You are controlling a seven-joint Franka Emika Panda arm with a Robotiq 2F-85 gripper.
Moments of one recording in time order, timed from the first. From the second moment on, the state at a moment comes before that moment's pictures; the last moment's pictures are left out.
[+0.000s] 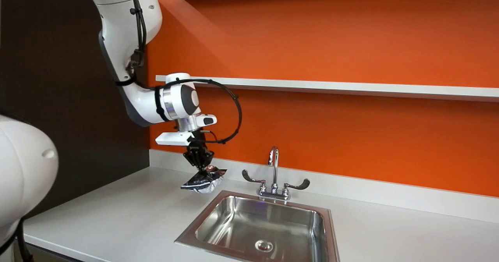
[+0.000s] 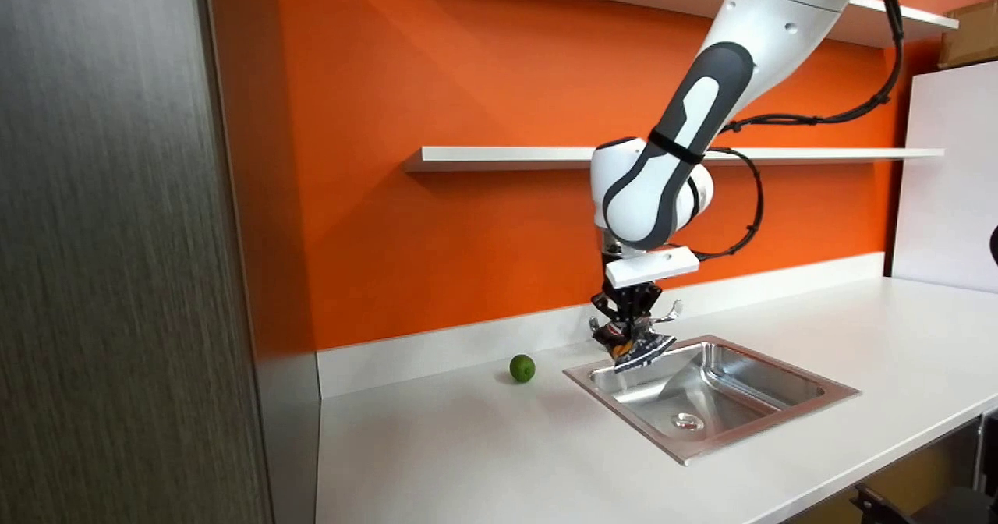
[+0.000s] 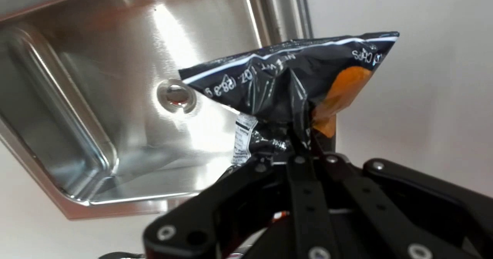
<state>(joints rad) 0.14 0.12 -0.13 -2.38 -0.40 2.63 0.52</state>
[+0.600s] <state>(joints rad) -0.02 0.22 -0.21 -2.42 -0.40 2.88 0.38</state>
